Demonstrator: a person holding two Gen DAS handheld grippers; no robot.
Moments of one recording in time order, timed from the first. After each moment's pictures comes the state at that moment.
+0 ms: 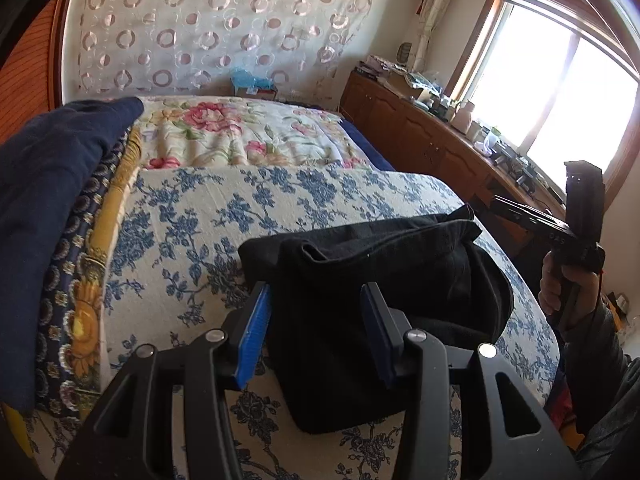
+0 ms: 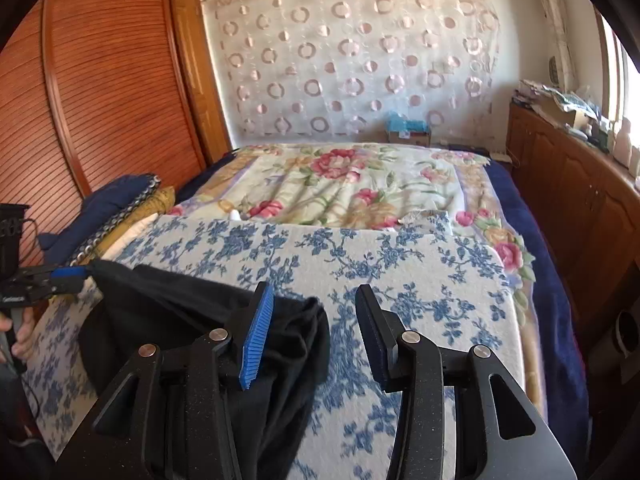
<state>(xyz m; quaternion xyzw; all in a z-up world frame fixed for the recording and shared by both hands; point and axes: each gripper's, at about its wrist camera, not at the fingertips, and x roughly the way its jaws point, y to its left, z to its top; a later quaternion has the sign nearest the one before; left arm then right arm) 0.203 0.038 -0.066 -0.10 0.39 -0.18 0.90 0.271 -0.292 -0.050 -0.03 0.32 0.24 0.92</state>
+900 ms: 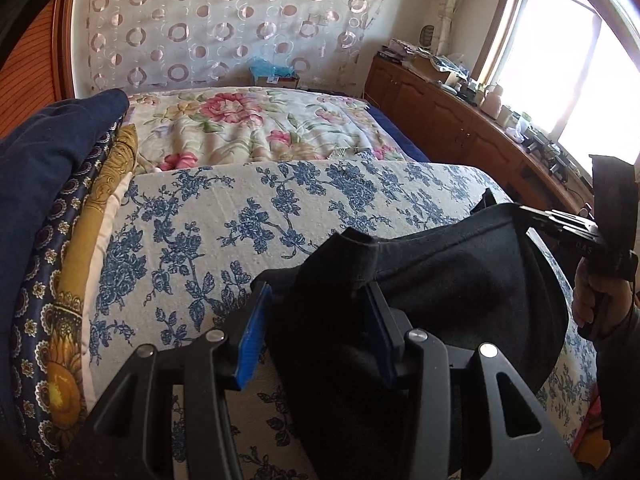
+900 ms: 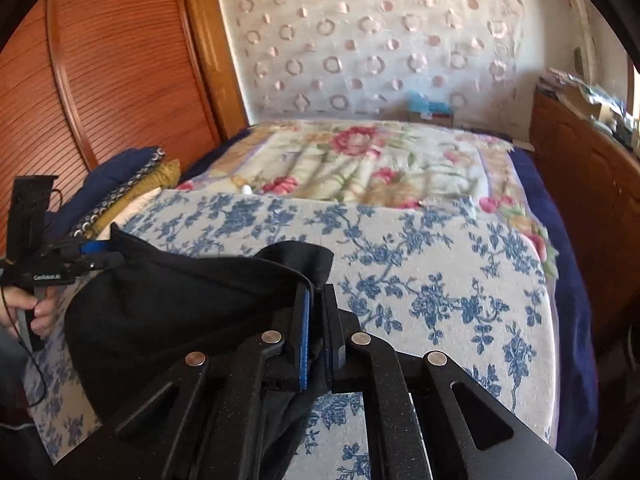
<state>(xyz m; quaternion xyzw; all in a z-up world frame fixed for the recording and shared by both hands) 0.252 0.028 -0.090 -0.07 0.40 -0.13 0.90 0.304 -0.275 -0.085 -0.04 0.36 0.27 0.89</state>
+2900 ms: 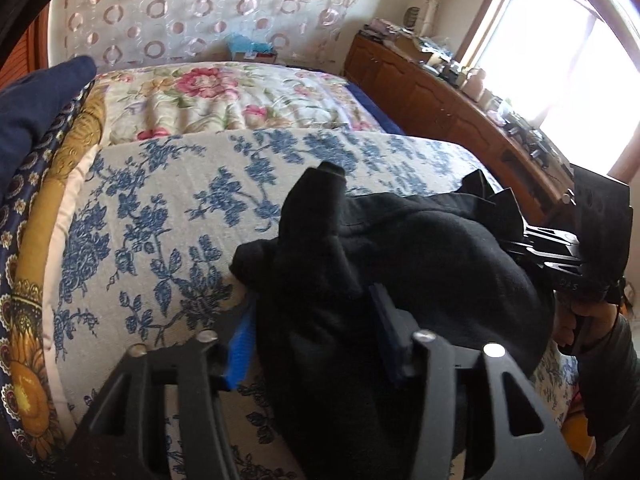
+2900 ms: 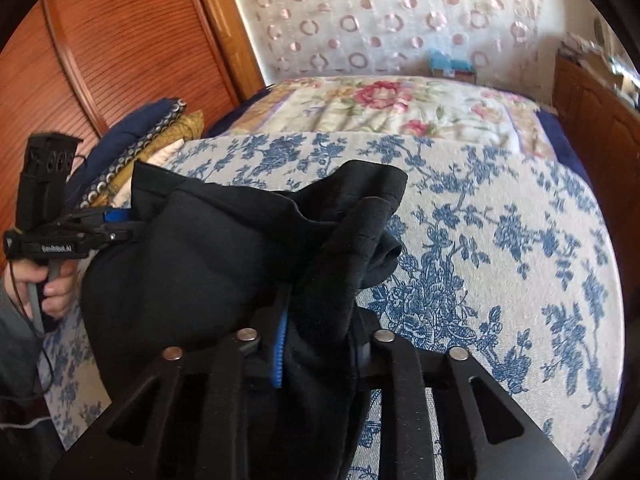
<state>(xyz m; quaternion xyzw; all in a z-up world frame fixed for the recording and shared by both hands) 0.255 0.023 -0.102 -0.08 0.44 -0.19 0.87 0.284 -0.238 -0.120 -0.04 0.42 0.30 0.86</state>
